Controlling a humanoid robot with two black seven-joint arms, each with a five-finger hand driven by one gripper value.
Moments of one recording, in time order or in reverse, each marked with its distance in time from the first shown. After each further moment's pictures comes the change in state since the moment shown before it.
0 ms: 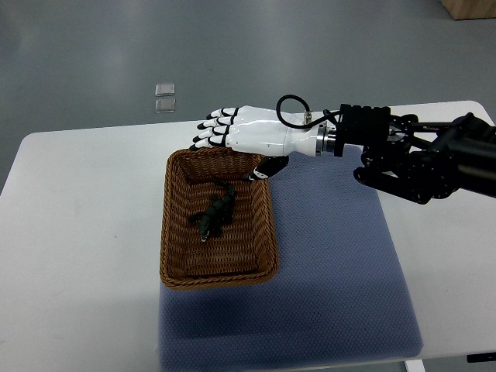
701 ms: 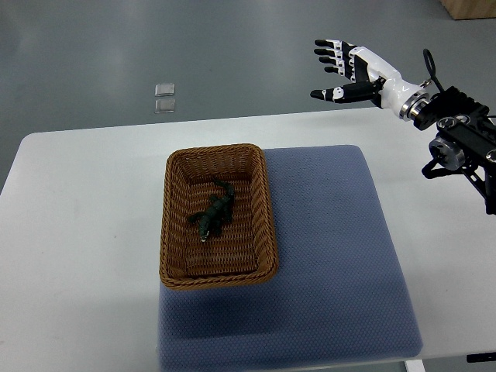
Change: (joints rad) left arm 0.000 0.000 0.000 0.000 0.000 0.000 0.000; right arm -0.316 -0.075 0.713 -0.165 0.830 0.574 -0.269
